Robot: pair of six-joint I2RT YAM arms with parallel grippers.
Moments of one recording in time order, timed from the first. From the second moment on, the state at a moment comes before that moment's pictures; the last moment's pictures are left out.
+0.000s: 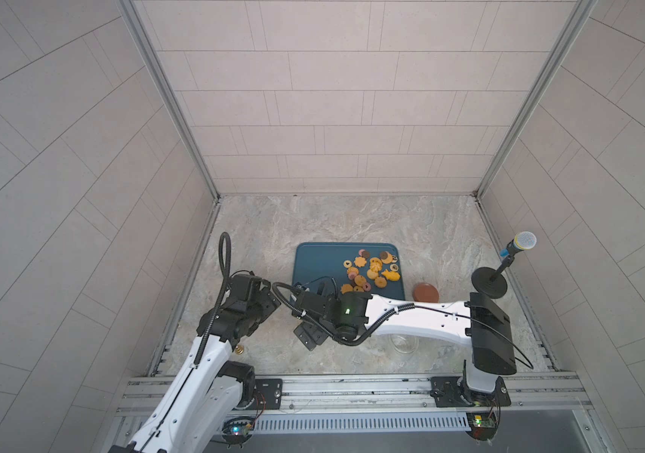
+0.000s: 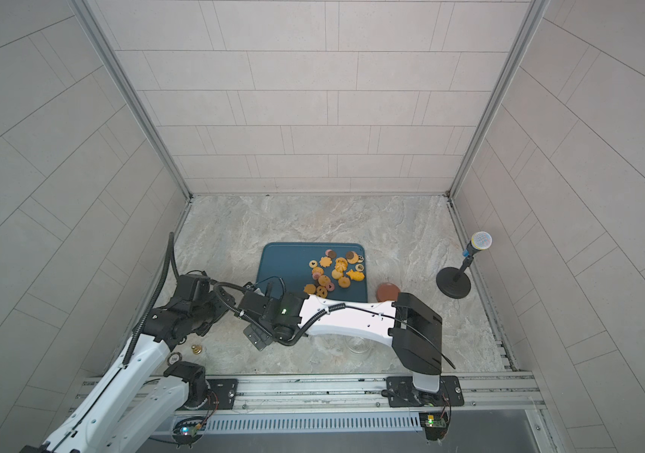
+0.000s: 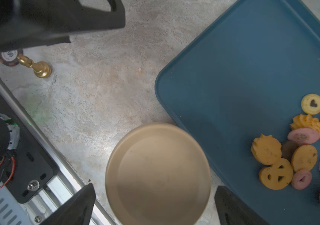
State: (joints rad) left arm -0.20 0.75 0.55 -0.82 -0.03 -0.97; right arm 1.25 1.84 1.49 -0.73 0.24 0.42
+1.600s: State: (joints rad) left arm -0.38 1.06 0.84 -0.62 0.08 -0.68; right arm 0.88 1.34 1.40 -0.99 0.18 0.59
